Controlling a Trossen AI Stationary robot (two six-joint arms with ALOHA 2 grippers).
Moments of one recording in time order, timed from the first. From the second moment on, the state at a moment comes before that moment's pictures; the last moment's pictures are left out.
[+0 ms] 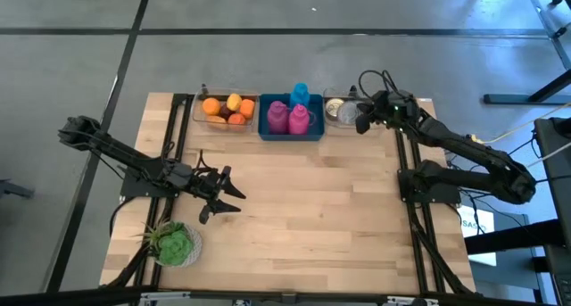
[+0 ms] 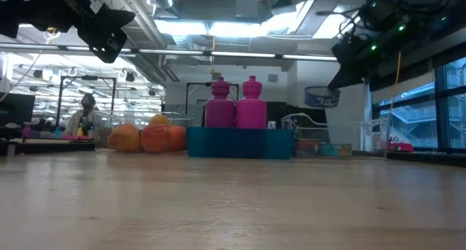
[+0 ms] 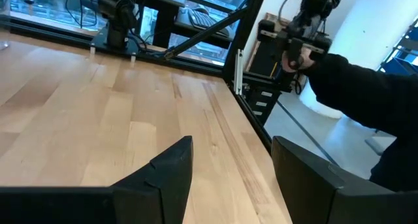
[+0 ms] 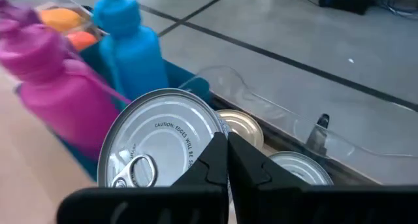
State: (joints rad) left arm -0.32 0.84 0.25 0.55 -0.04 -0.36; right arm -0.72 0.90 0.56 -0.13 0.06 0.12
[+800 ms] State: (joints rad) left arm -0.32 0.84 0.25 0.55 -0.03 -0.38; right arm -0.85 1.27 0.56 -0.01 0.02 0.08
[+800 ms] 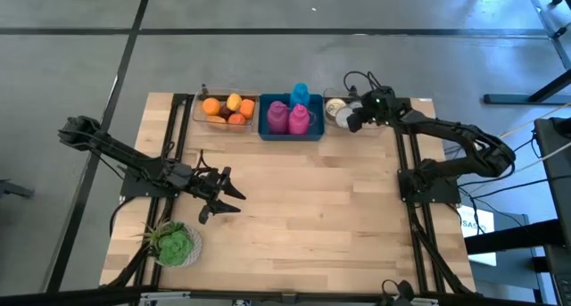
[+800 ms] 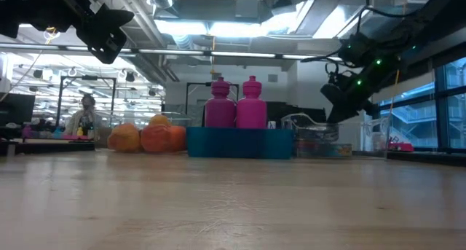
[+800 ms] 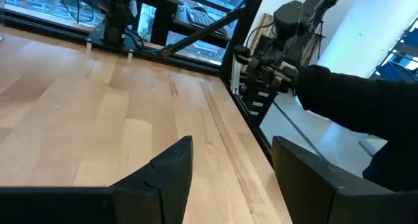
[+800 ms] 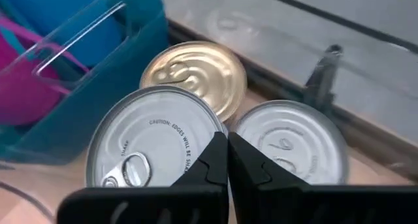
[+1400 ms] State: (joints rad) left arm -0.32 0.84 0.25 0.55 -0.03 -0.38; right arm -0.85 1.32 0.56 -0.11 -0.02 0.06
